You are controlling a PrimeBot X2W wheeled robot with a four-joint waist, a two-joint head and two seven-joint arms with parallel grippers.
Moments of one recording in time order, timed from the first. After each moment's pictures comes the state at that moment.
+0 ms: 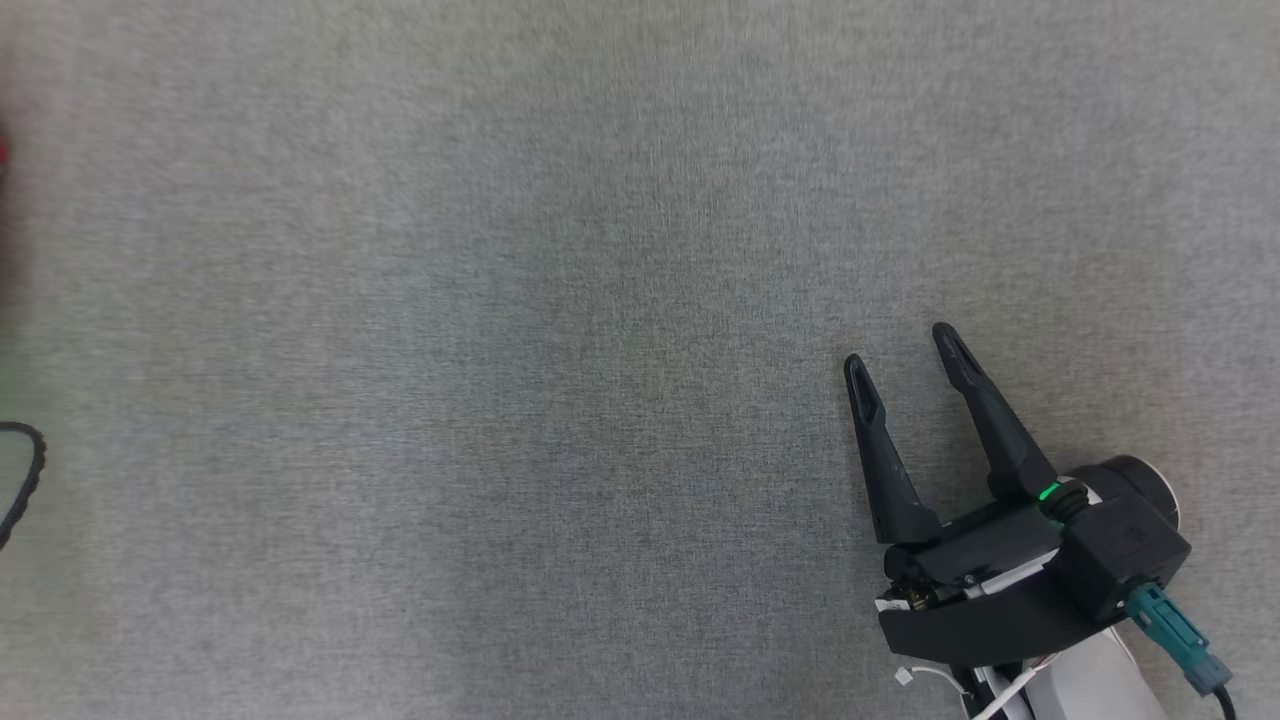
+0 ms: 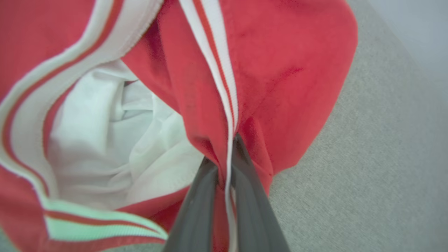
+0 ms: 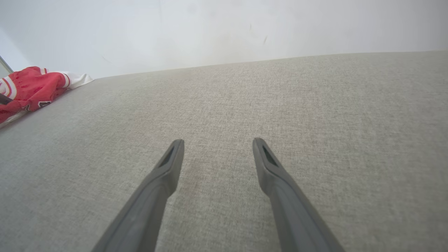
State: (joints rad) left arm -0.75 0.43 0.27 0.14 -0.62 0.37 0.99; right arm -0.21 -0.12 0.24 -0.05 0.16 0.13 -0.25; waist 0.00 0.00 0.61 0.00
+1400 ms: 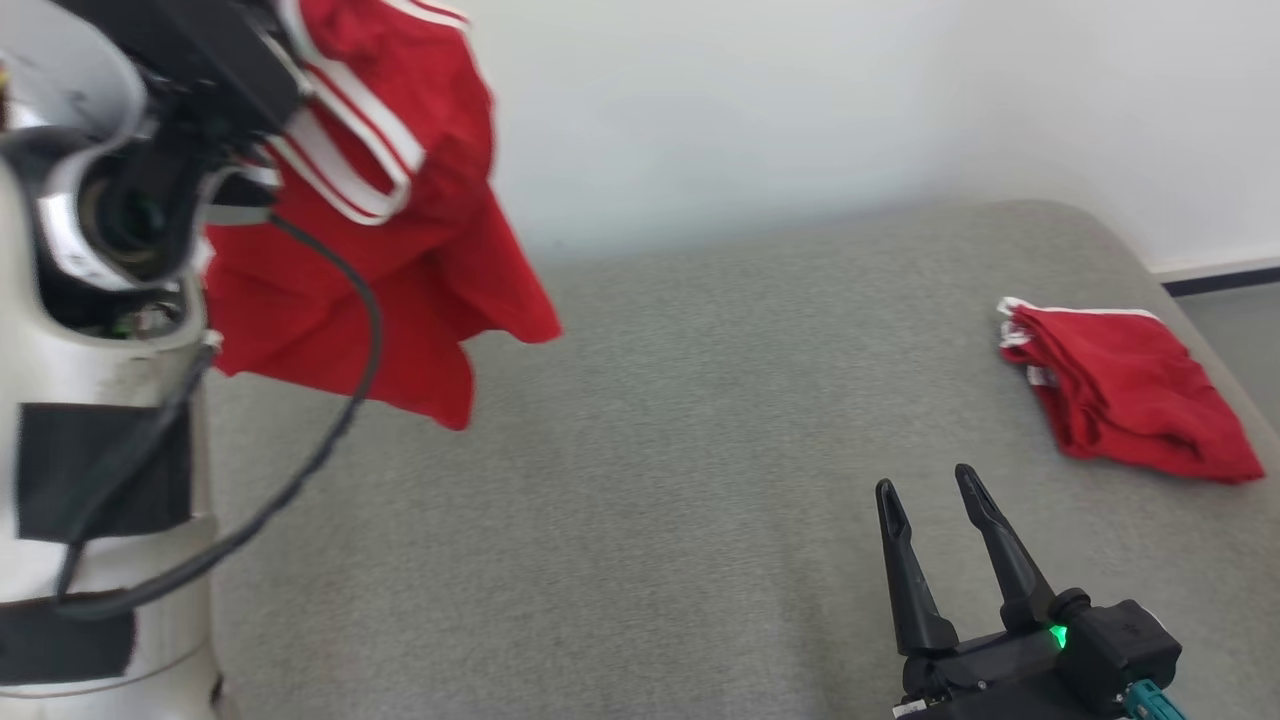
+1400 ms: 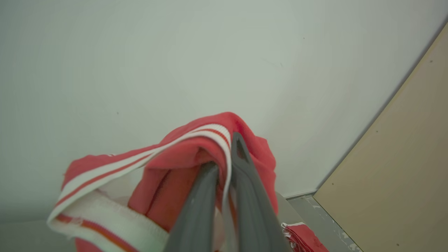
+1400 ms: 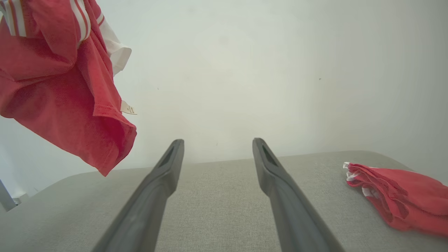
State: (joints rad) left arm -1.01 0.17 -0.03 0.12 -0.69 0.11 0.73; right arm -0.01 -0.05 0.16 0.01 0.19 0.13 -0.25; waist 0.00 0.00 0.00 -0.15
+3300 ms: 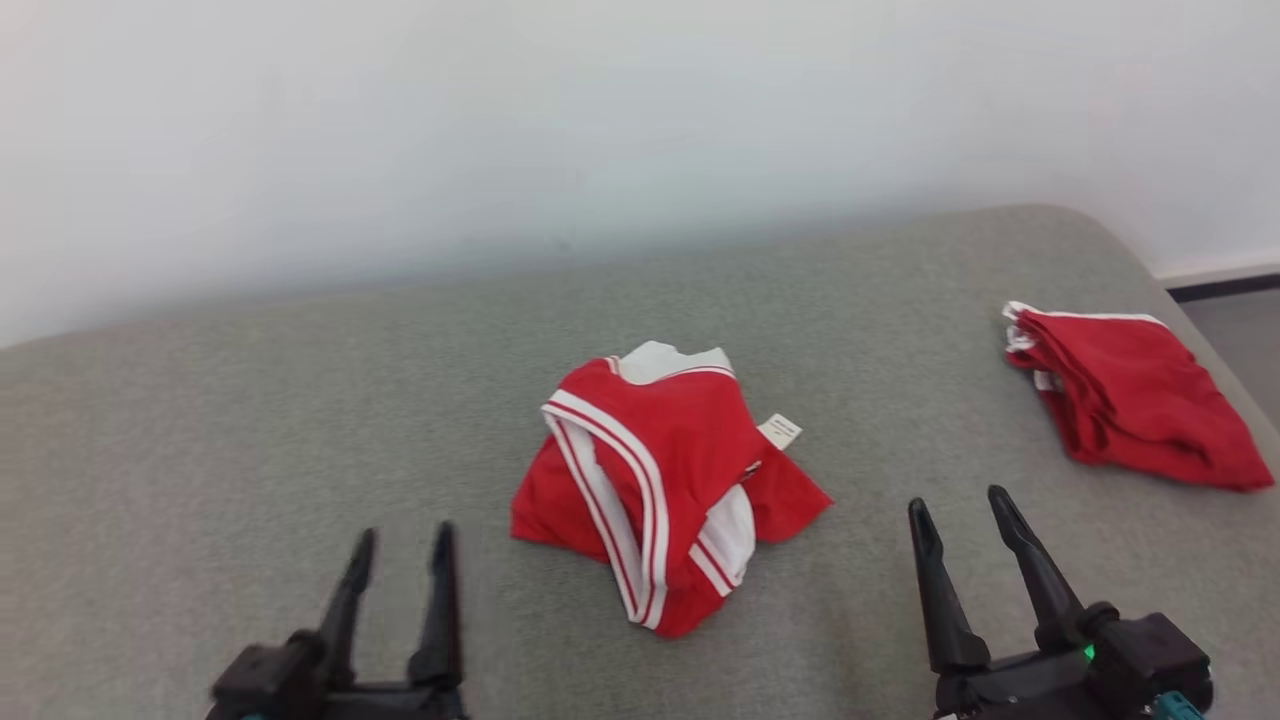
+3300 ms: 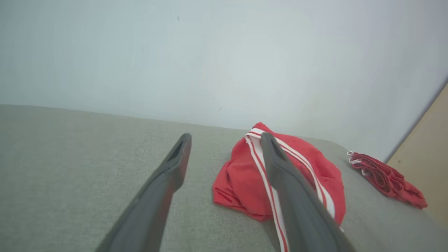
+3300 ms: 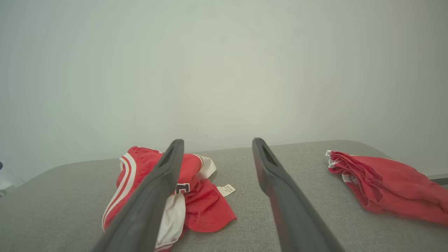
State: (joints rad) left arm -0.09 0.14 -0.29 0.14 -0.49 0.04 -0.26; right arm 0.02 -0.07 0.13 -0.02 0.19 0.13 -0.21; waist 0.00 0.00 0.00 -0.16
